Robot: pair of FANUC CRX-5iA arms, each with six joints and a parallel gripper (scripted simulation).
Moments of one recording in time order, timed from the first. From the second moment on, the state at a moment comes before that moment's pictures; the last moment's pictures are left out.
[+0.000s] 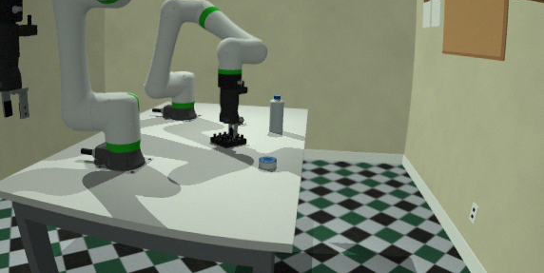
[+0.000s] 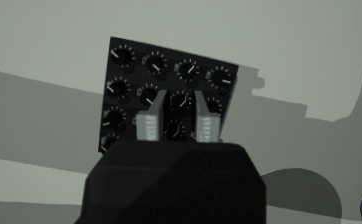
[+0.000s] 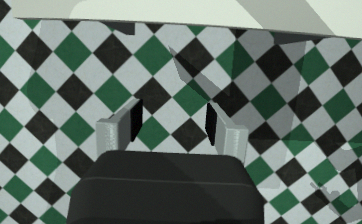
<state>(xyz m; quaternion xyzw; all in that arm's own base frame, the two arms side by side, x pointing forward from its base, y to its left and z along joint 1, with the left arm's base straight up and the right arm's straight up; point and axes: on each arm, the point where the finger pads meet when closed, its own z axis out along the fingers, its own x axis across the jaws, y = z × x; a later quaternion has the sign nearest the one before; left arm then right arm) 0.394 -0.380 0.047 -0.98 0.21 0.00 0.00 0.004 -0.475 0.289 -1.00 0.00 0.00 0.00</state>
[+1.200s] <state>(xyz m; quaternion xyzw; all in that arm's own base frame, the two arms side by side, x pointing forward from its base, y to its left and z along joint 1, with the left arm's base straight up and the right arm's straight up) 0.377 -0.378 0.092 -0.97 0.24 0.00 0.00 0.004 -0.475 0.289 -1.00 0.00 0.00 0.00</state>
